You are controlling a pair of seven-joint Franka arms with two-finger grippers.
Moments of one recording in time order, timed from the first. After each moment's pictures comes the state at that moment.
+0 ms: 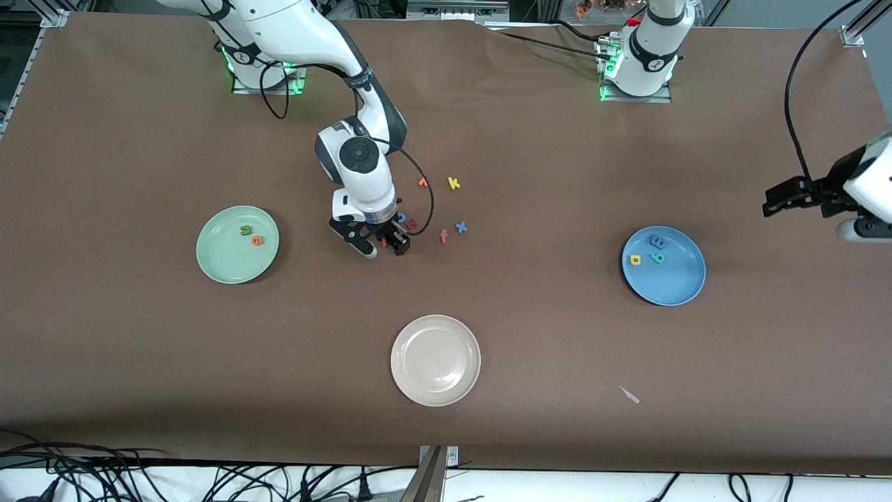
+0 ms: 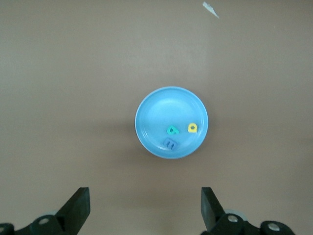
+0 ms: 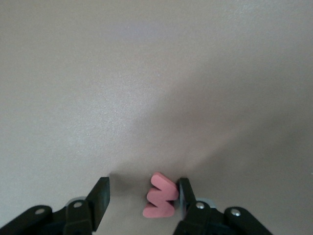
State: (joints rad) left arm 0.16 0.10 -0.11 -1.60 0.03 1.61 0.05; right arm 0.84 0.62 -0.19 -1.95 0.07 2.68 1.32
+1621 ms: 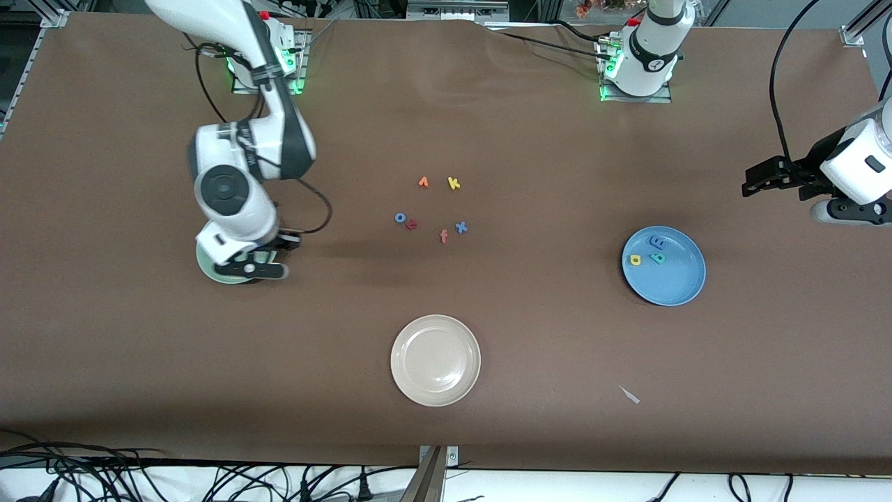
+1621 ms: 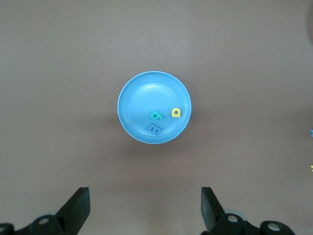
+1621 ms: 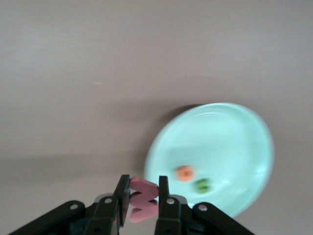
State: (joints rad) left arm 0.12 0.08 -0.10 -1.62 -0.02 1.57 0.05; right arm 0.84 0.41 -0.63 -1.91 0.07 2.13 0.15
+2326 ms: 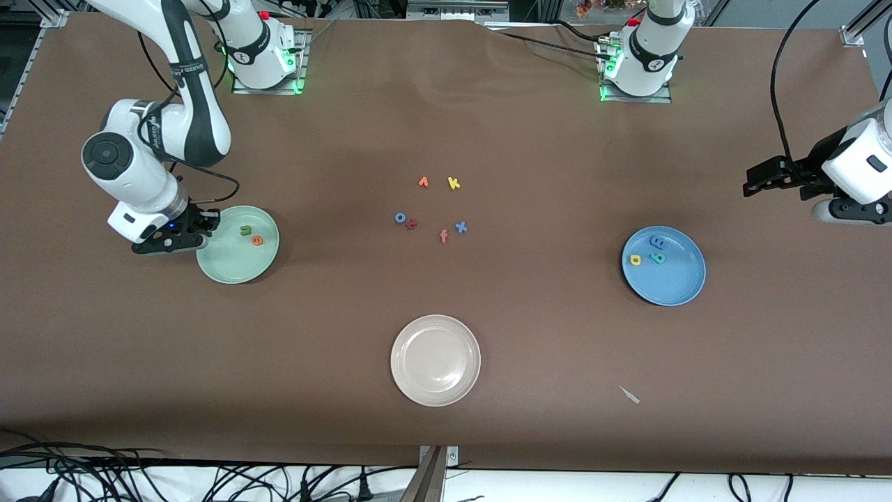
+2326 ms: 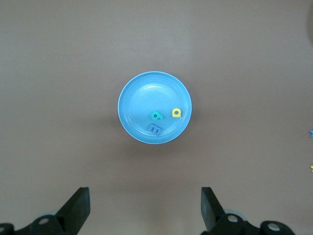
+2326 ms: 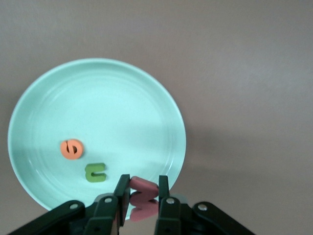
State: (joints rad) left arm 0.12 0.08 -0.09 -1.62 -0.02 1.57 0.05; right arm 0.84 0.27 -0.83 -2.30 0.07 2.47 -0.23
